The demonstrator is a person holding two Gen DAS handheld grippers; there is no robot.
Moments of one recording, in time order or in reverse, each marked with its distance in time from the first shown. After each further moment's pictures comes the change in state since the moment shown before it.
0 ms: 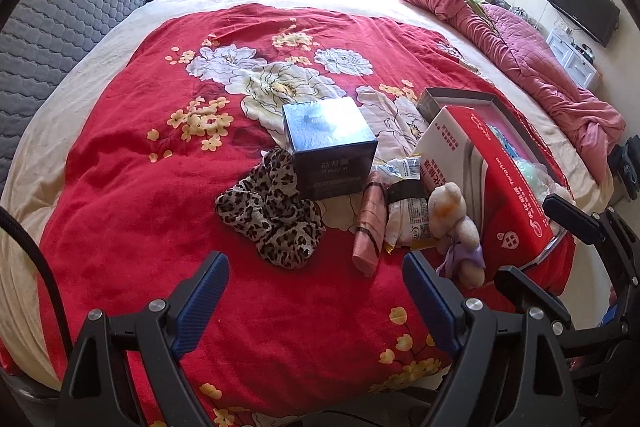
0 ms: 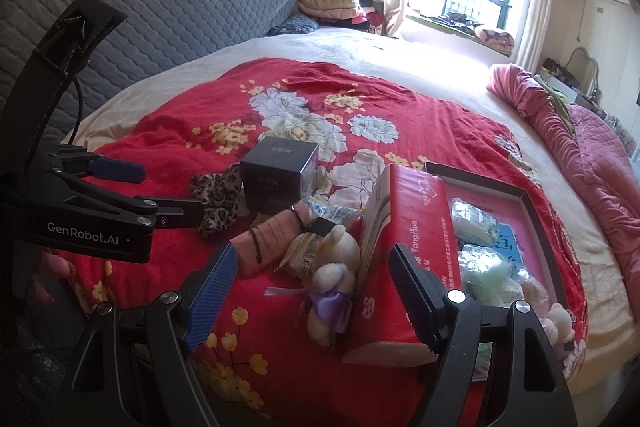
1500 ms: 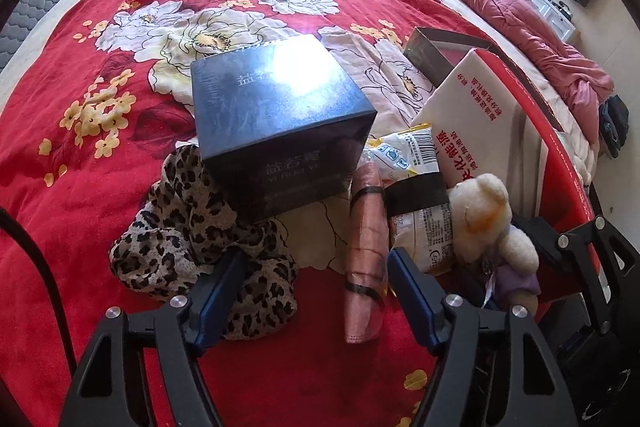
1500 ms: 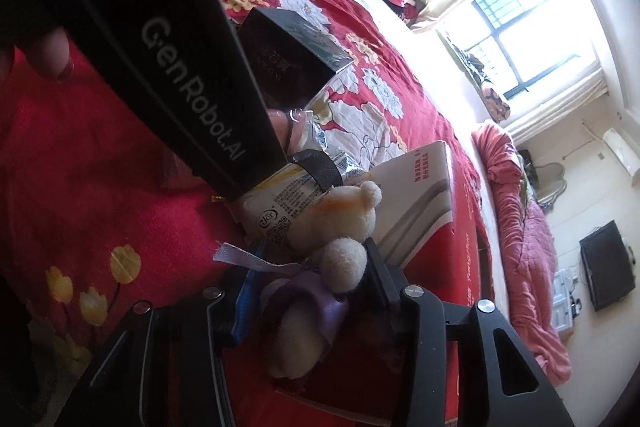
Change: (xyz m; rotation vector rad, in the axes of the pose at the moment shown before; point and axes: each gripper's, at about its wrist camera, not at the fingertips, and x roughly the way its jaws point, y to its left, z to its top) left arm 0.109 -0.014 0.028 0.103 0.169 -0.134; right arm 0.128 0.034 -0.039 -0.557 0.189 -0.340
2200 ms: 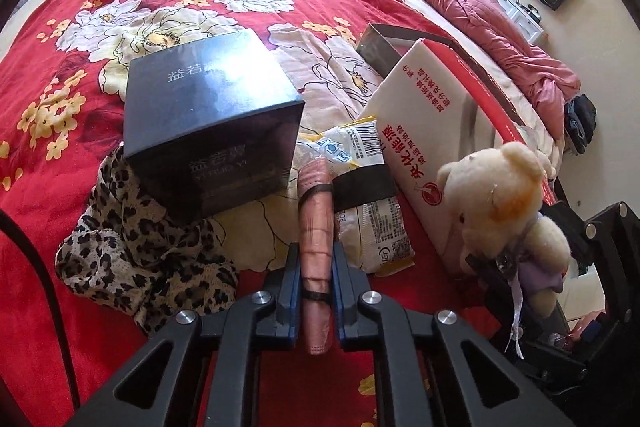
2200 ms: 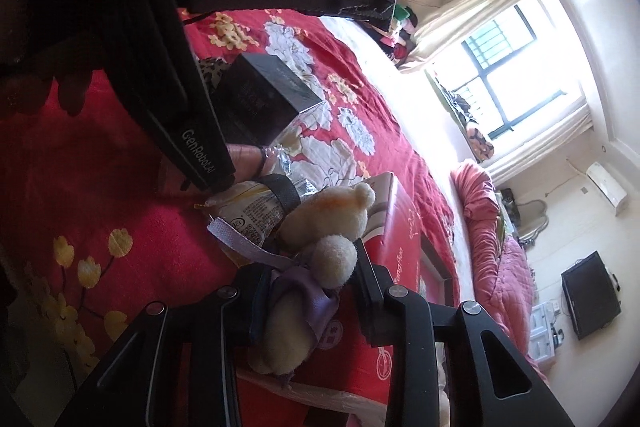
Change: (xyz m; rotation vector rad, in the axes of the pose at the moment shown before) left arm 0.005 -0.015 -0.004 0.014 -0.009 -0.148; right arm -0.021 -0.040 -0.024 0.001 -0.145 -0.031
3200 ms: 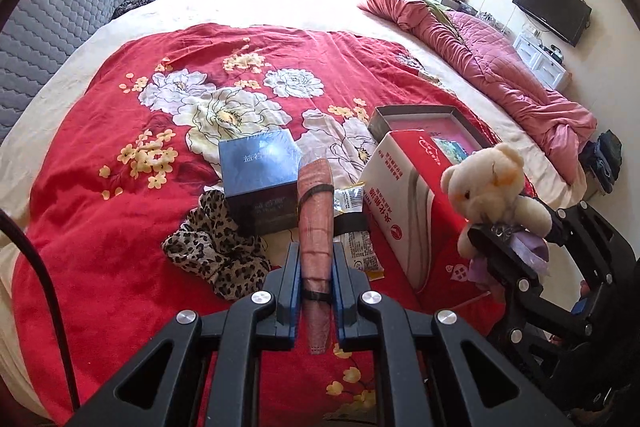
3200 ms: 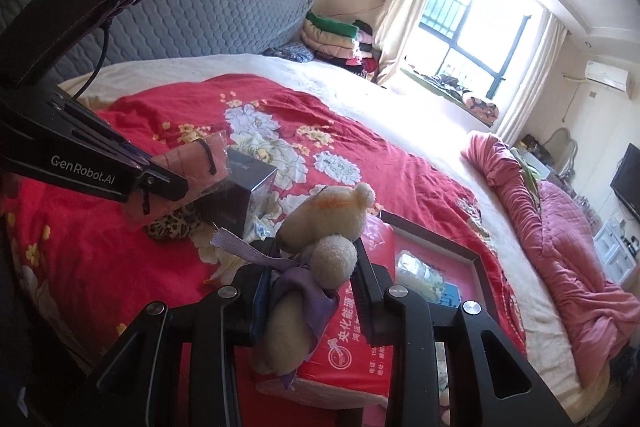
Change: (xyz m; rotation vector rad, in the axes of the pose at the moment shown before) left arm -0.108 -0.040 -0.016 -0.040 -0.219 0.176; right arm -0.072 -0.063 -0.003 0.415 -0.182 0.125
